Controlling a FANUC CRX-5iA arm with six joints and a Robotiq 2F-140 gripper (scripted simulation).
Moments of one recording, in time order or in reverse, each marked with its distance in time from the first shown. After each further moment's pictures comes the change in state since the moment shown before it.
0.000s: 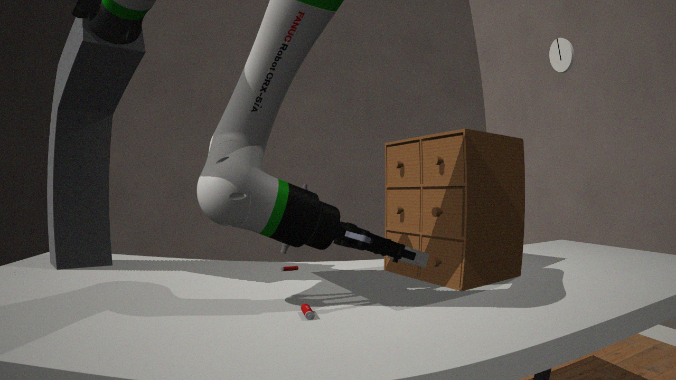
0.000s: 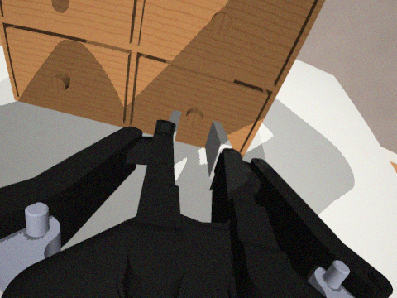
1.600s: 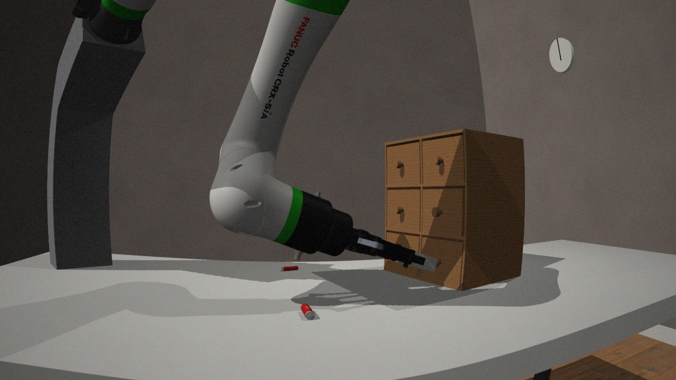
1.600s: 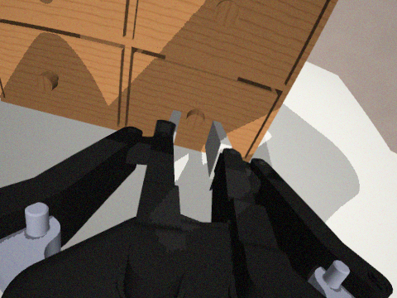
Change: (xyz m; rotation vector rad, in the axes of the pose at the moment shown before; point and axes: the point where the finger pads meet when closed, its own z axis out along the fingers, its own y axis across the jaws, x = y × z) arm -0.004 0.000 0.025 0.000 0.000 0.000
